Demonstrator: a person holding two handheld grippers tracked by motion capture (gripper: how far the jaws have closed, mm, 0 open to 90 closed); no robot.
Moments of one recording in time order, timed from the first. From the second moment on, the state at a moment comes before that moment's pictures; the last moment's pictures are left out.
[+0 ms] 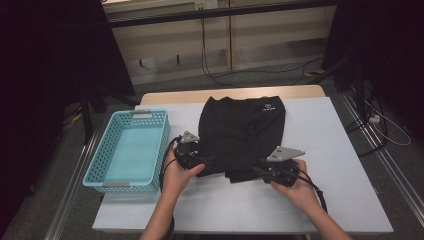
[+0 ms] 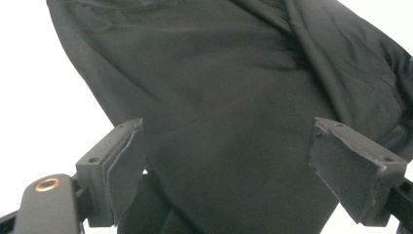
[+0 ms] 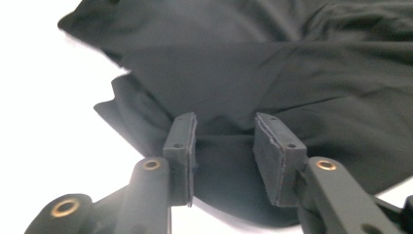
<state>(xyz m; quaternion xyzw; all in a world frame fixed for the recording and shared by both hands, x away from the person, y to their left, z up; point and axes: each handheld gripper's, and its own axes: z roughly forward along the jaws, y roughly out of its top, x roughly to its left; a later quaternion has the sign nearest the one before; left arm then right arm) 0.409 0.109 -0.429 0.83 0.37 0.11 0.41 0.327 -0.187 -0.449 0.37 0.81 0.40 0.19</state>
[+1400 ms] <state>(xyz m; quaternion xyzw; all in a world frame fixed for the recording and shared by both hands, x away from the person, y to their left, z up) 0.403 0.113 -0.424 0.83 0.36 0.11 0.41 0.322 -0.261 -0.436 0.40 0.81 0.38 0.19</state>
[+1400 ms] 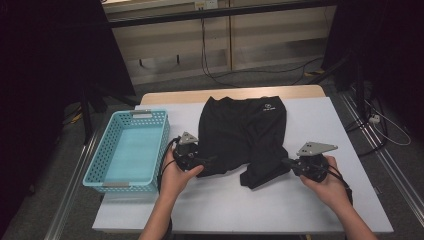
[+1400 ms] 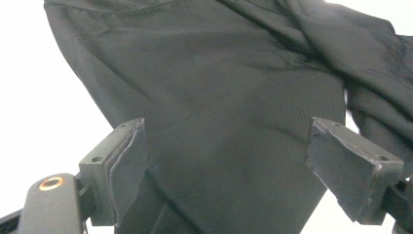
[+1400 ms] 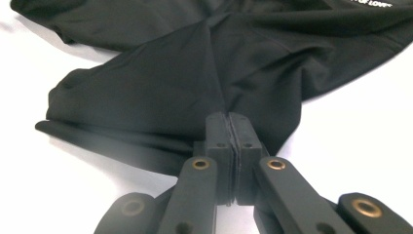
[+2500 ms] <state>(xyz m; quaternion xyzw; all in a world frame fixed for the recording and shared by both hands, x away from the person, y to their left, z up) 0.399 0.110 -0.424 0.84 0.35 0.11 0.40 0.328 -0.247 -0.436 0.41 0.81 0.38 0.21</state>
